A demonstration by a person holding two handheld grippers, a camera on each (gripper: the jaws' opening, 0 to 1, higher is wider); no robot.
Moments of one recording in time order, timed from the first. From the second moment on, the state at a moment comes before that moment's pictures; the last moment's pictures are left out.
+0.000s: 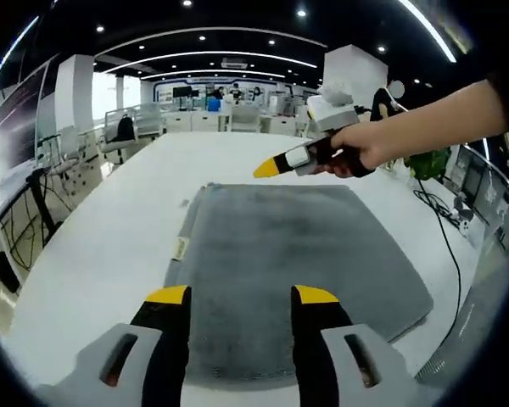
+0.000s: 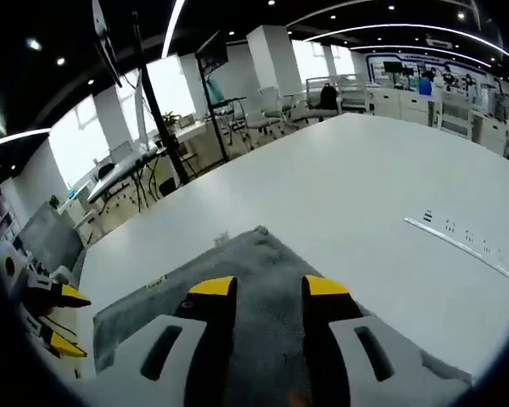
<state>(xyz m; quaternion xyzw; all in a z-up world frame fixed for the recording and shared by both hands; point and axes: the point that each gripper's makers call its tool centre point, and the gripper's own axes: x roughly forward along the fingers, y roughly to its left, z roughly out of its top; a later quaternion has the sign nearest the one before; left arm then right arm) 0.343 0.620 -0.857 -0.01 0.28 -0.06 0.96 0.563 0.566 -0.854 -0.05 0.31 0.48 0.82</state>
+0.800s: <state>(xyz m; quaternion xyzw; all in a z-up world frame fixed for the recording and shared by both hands) 0.327 0.489 -0.820 -0.01 0.28 -0.20 0.94 0.550 0.448 -0.811 -0.06 0.30 0.44 0.84</state>
